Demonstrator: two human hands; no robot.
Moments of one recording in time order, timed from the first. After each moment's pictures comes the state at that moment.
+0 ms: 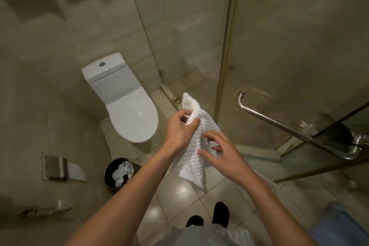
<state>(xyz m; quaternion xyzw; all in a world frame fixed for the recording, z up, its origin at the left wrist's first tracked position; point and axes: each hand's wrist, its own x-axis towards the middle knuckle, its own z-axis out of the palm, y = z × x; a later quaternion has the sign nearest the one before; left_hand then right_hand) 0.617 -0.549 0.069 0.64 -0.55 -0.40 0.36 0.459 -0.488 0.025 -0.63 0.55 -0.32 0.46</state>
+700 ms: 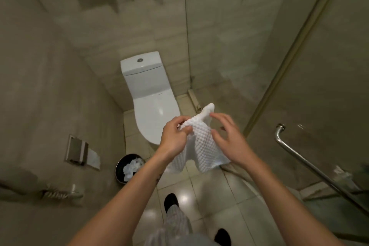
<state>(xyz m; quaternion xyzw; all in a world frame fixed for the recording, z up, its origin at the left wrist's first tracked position) 0.707 -0.590 0.071 0.70 -0.44 -0.41 0.40 0.525 -0.621 0.046 -0.73 0.47 -0.28 0.40</state>
